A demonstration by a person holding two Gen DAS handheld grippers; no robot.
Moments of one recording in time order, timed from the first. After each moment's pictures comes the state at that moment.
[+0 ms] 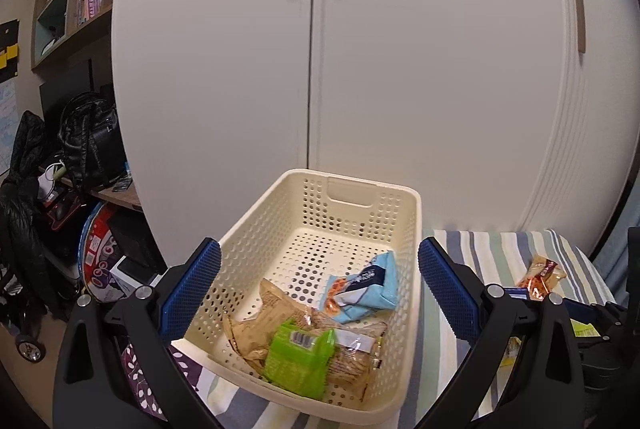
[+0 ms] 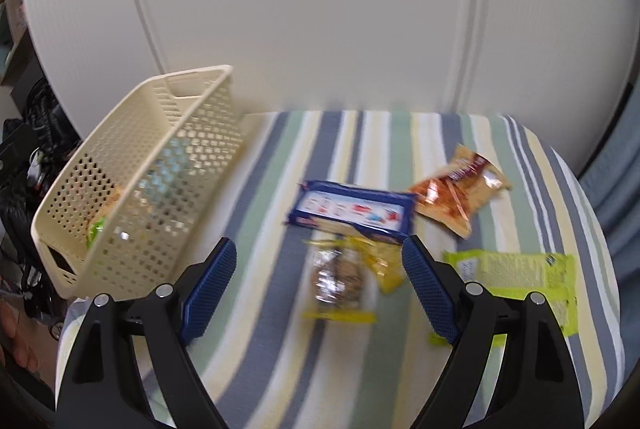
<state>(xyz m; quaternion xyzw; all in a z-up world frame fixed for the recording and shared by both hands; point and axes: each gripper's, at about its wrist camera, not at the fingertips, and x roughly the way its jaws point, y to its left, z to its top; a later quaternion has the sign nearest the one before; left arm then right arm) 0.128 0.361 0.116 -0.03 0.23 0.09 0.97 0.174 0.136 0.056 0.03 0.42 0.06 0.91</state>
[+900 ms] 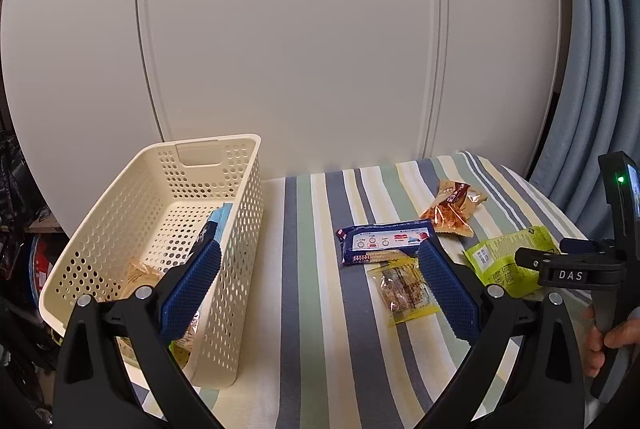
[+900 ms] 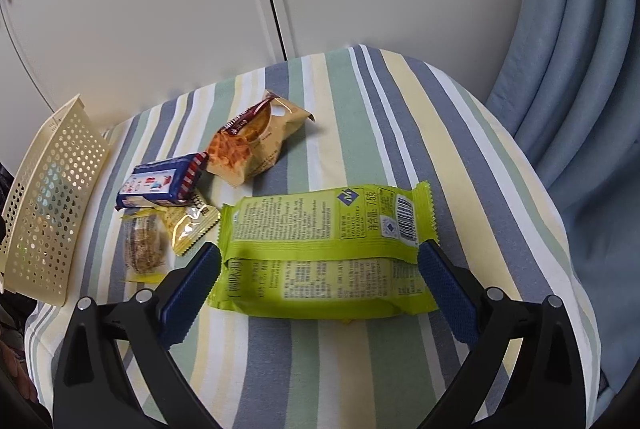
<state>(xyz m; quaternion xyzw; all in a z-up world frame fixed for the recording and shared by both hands) 0.134 0.244 0.075 0.05 0.29 -0.07 0.95 0.159 -0.015 0.013 0.10 0.46 -0.06 0.88</state>
